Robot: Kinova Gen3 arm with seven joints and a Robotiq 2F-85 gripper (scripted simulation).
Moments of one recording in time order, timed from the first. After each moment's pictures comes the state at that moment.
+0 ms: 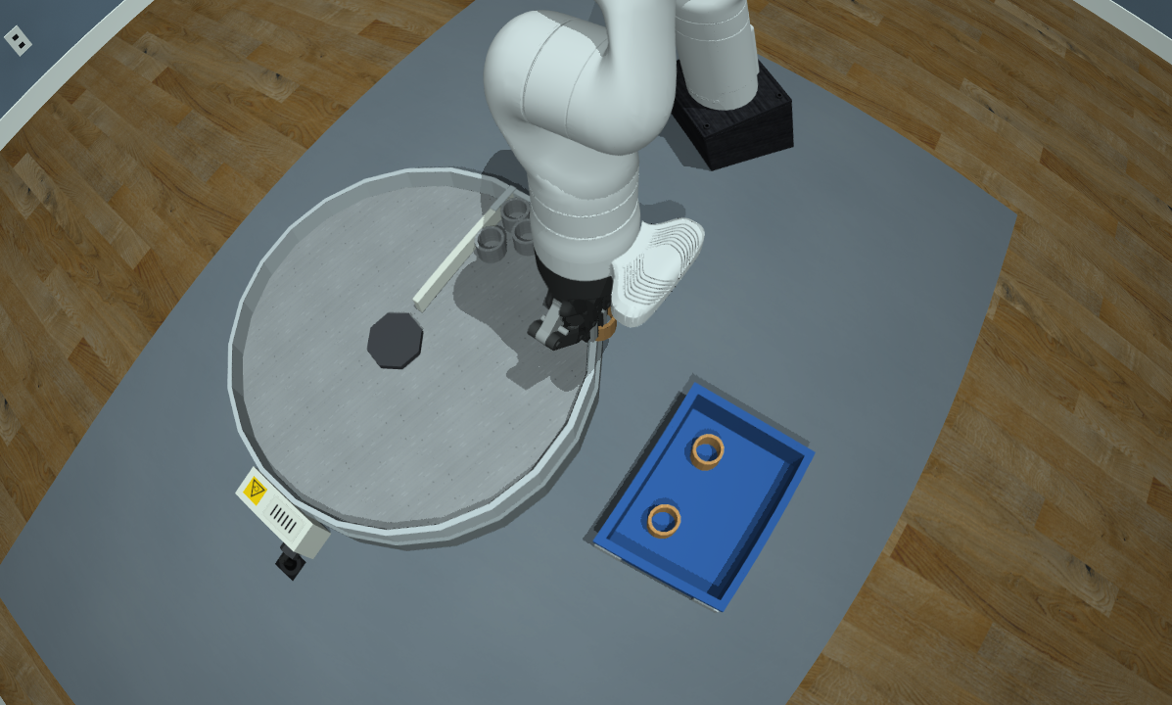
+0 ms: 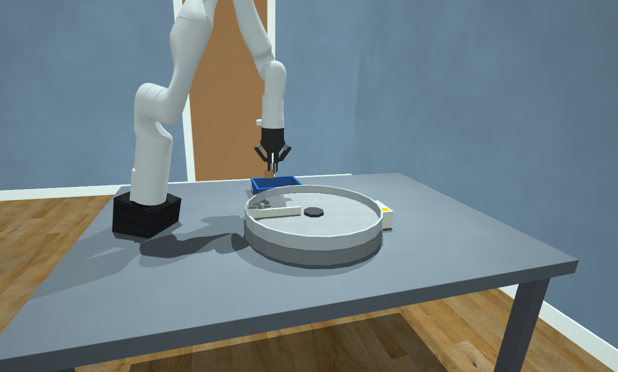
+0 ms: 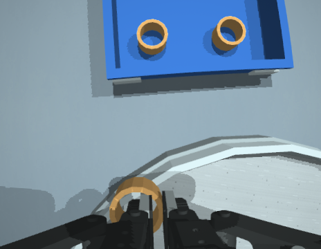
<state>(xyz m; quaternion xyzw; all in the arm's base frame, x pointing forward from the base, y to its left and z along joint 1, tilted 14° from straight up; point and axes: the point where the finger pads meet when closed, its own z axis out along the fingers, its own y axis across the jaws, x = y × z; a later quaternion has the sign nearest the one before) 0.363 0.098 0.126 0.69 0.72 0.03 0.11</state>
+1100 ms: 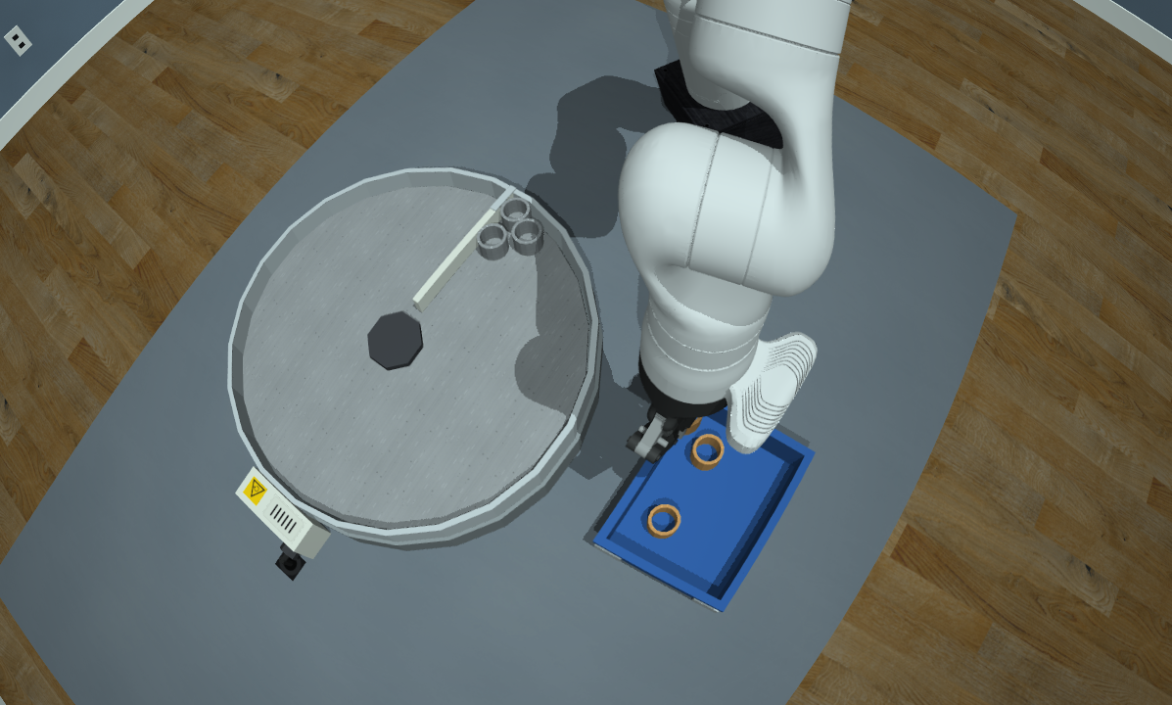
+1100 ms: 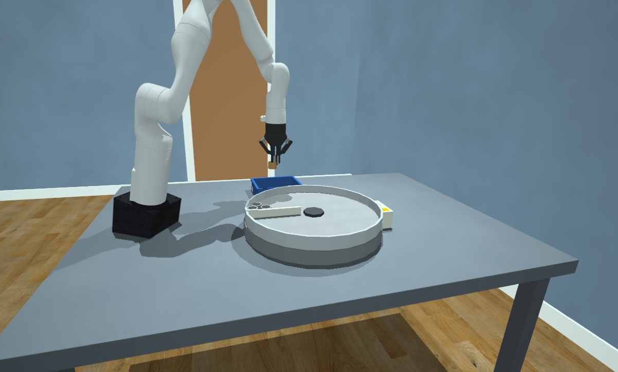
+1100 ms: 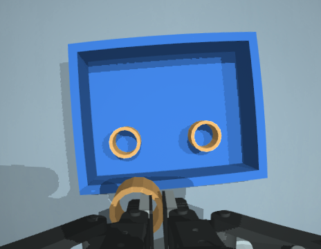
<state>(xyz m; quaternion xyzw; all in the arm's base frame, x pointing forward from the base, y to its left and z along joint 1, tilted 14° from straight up) 0.390 0.209 0.120 0.69 0.72 0.03 0.11</state>
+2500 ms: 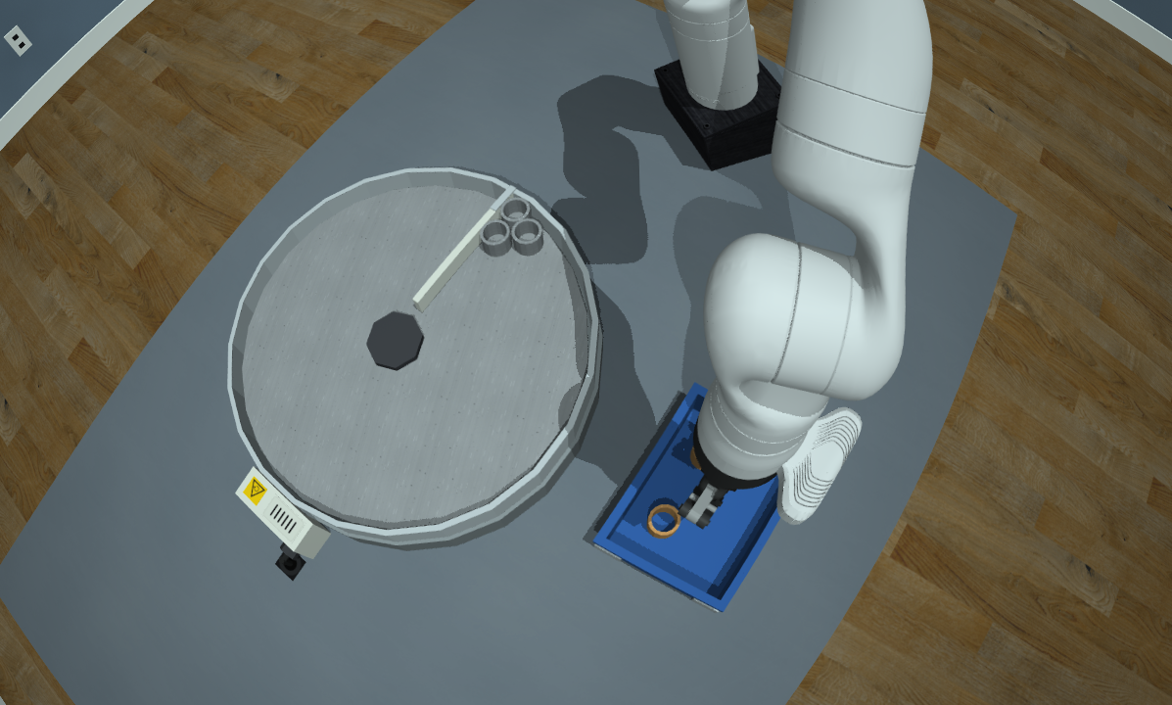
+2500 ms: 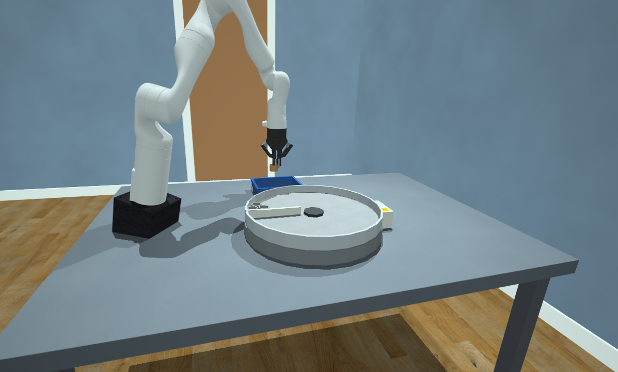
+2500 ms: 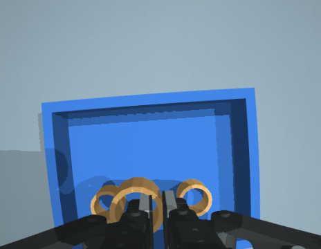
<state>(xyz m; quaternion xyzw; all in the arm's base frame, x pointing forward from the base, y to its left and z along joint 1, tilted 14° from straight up) 0.409 0.266 0.091 0.68 0.72 0.04 0.11</state>
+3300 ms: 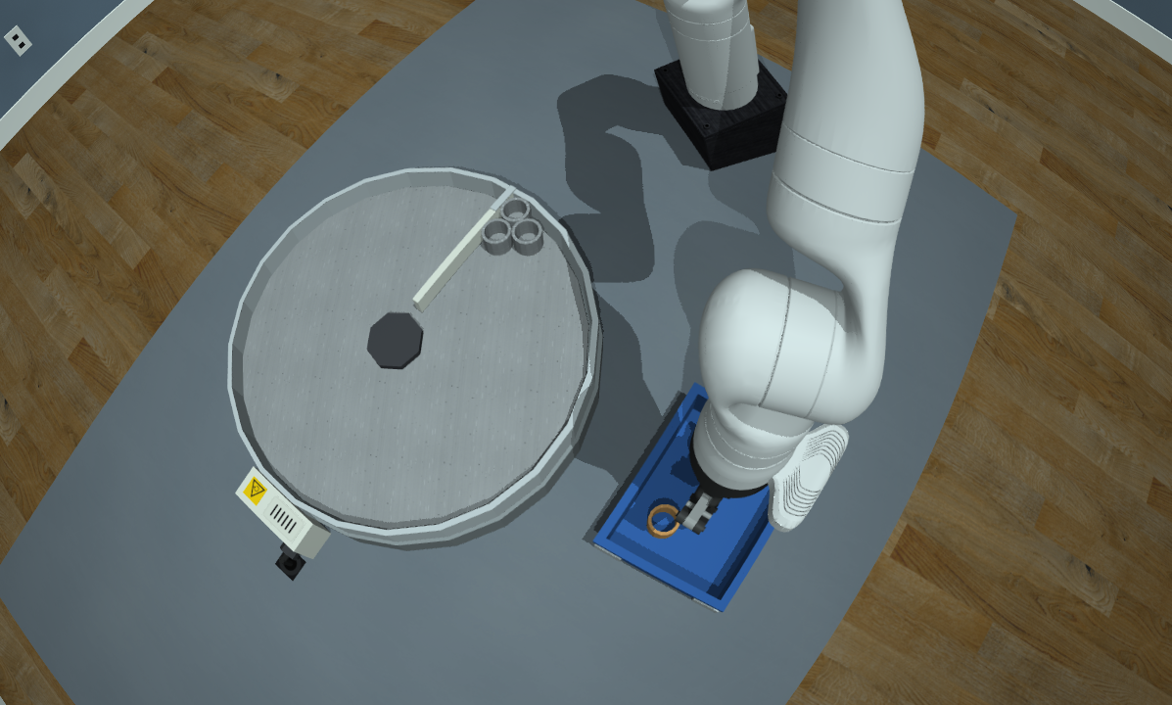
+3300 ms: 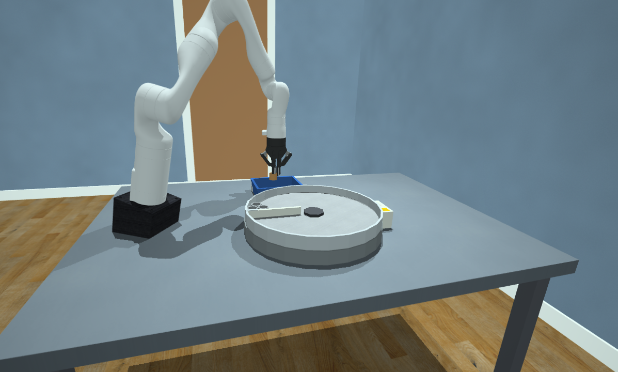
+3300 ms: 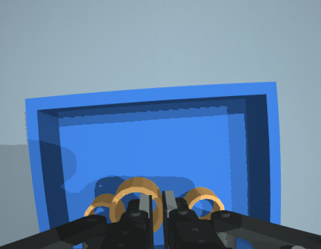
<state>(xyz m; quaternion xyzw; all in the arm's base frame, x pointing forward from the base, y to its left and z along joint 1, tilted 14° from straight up) 0.415 0.261 0.055 0.68 0.72 0.03 0.11</state>
